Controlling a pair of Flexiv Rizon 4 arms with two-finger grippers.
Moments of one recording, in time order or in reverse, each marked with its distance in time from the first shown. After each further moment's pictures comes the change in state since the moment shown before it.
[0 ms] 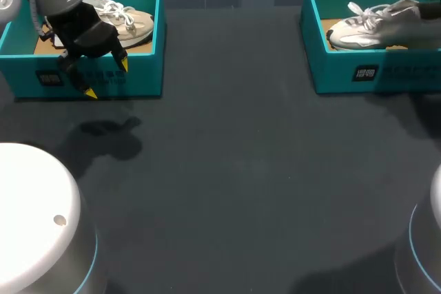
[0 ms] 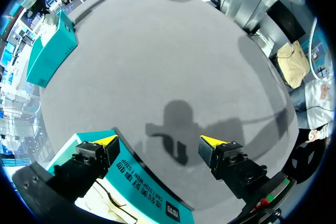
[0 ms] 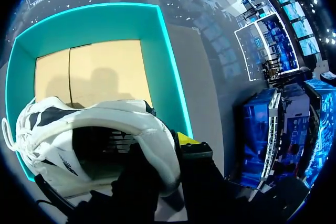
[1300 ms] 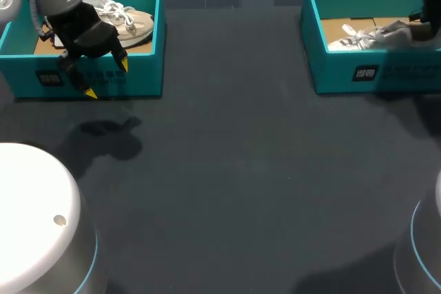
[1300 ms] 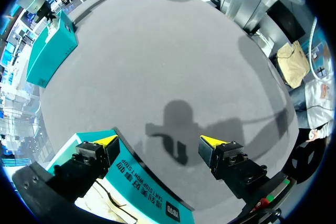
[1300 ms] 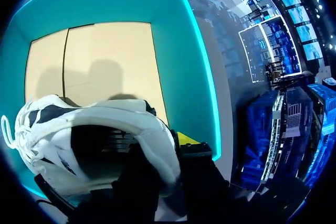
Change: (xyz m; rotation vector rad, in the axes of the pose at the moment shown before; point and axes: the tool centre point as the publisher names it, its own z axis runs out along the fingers) left arm 0.000 0.000 0.000 0.000 0.000 0.000; right arm 0.027 -0.015 0.047 0.019 0.019 -0.032
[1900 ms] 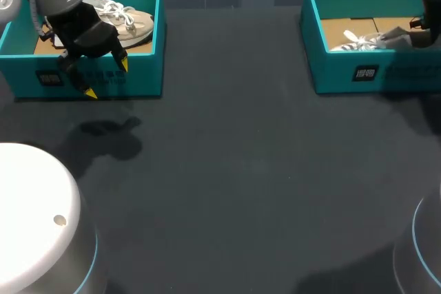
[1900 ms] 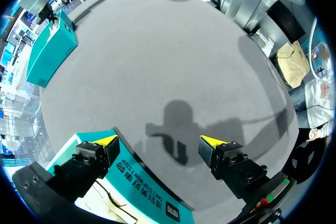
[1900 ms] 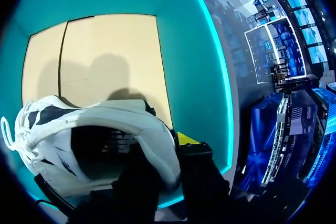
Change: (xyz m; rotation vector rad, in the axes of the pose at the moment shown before) left arm 0.000 0.000 0.000 0.000 0.000 0.000; right arm 0.007 0.000 0.025 0.016 0.037 -0.033
